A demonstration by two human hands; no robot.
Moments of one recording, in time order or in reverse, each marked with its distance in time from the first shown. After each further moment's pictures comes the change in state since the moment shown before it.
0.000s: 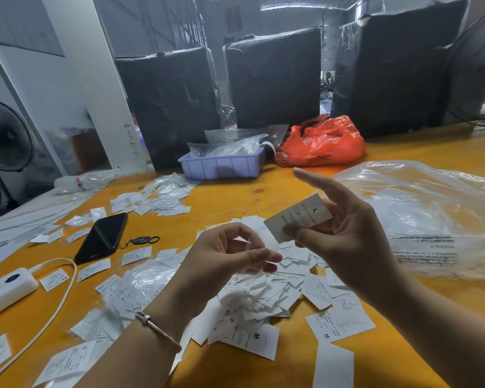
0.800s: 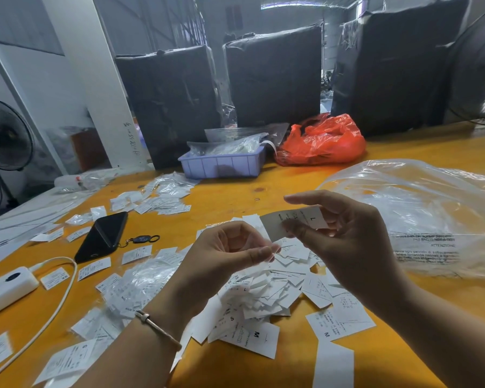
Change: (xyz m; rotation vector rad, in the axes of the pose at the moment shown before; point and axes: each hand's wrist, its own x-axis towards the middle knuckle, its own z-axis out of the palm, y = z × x) left_hand -0.003 0.003 0.002 0.020 0.005 0.051; right_hand -0.004 -0.004 0.005 -0.101 0.085 -0.094
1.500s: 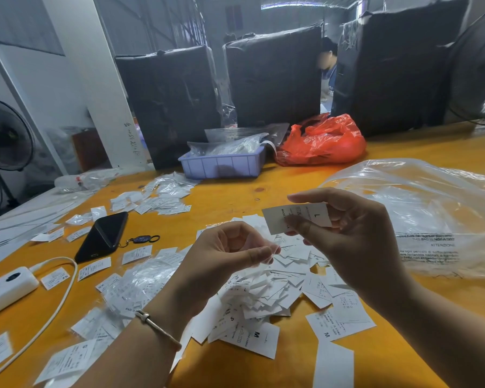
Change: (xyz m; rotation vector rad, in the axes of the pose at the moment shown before) left_hand 0.000 -0.001 -0.001 0.020 -0.026 0.003; right_hand 0.001 0.003 -0.003 0.030 0.028 -0.037
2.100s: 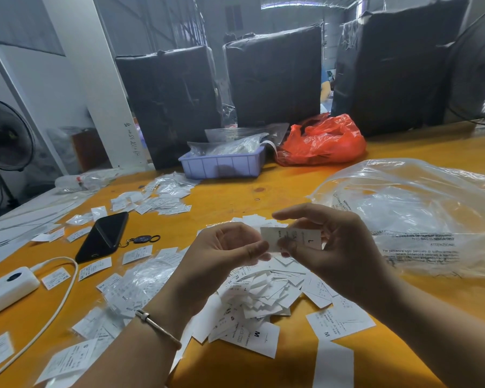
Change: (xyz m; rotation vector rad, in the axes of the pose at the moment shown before) left_hand 0.002 -0.003 -0.003 -0.016 0.047 -0.020; right_hand -0.003 0.003 0.002 -0.202 -0.203 0.033
